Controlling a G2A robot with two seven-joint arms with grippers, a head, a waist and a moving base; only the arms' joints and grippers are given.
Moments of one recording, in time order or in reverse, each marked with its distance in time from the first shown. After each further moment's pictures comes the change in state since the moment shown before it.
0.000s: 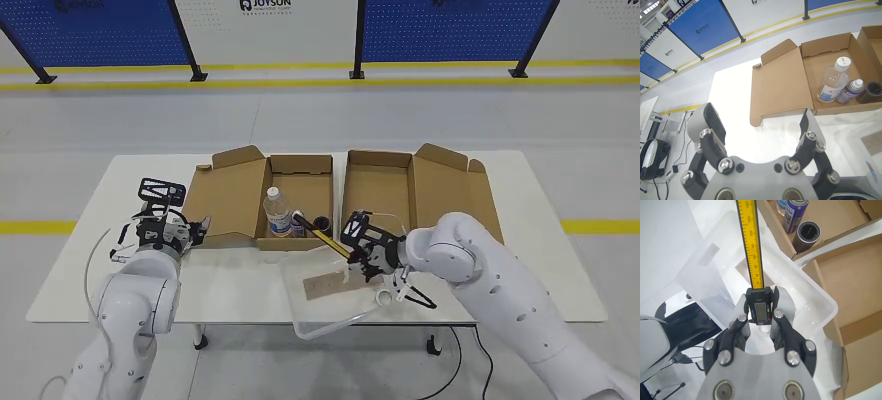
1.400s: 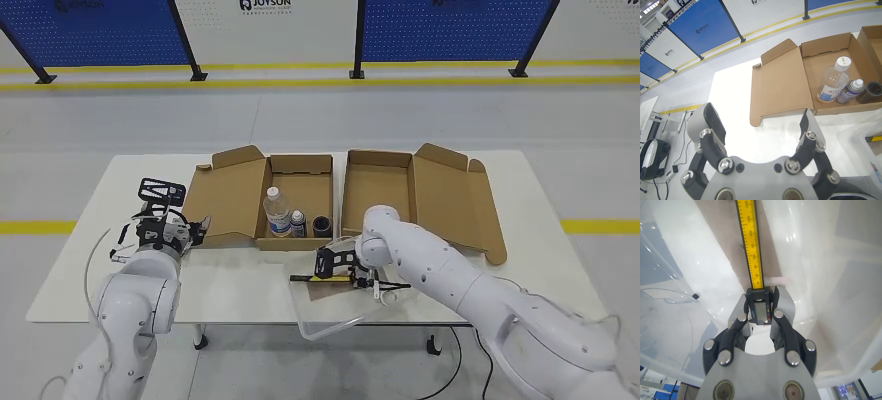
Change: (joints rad) left arm 0.000 0.000 0.000 0.000 0.000 0.000 0.000; right arm 0.398 -0.320 -0.593 0.653 -0.099 -0.262 0.048
